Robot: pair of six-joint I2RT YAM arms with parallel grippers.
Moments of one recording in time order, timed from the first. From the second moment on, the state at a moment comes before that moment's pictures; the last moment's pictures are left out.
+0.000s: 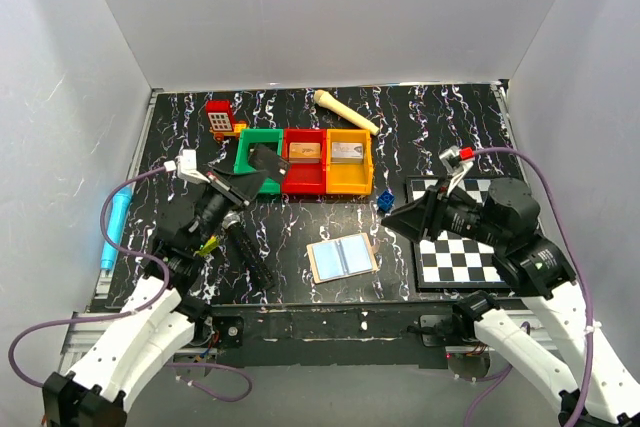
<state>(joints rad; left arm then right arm) -0.45 0.61 0.46 0.26 0.15 -0.93 0.51 0.63 0.90 -0.50 -0.60 0.52</state>
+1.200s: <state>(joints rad) -0.30 1.45 0.58 0.56 -0.27 -1.51 0.51 0.55 0.64 -0.52 -0.45 0.57</state>
